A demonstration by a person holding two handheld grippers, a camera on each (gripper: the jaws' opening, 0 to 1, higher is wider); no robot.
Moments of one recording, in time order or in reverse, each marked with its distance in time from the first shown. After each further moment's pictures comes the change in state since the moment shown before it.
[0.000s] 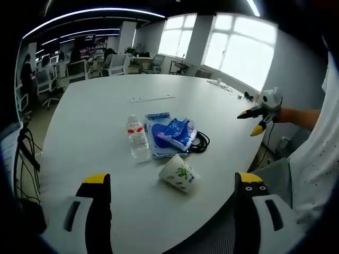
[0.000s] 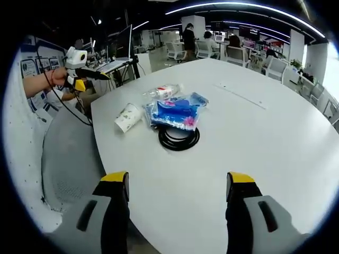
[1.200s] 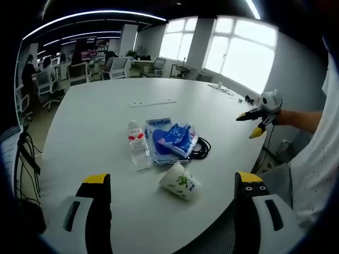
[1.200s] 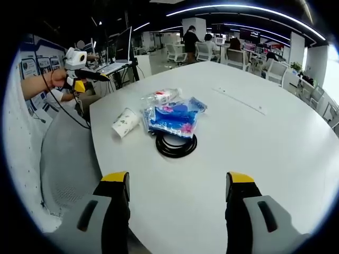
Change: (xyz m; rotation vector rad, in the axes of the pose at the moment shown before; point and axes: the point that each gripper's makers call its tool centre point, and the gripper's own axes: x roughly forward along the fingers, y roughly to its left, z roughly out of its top) left arm 0.005 0.004 0.013 -0.001 -0.031 0.005; right arm 0.006 -0.013 0.015 -0.013 -0.020 -0.004
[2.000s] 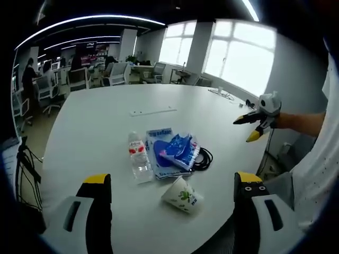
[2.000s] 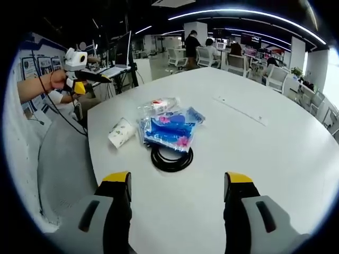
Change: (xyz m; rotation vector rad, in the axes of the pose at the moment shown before) left arm 0.013 0.001 0.031 0.012 -0.044 0.003; right arm 0.012 -0.011 0.030 -0.020 -0.038 -0.002
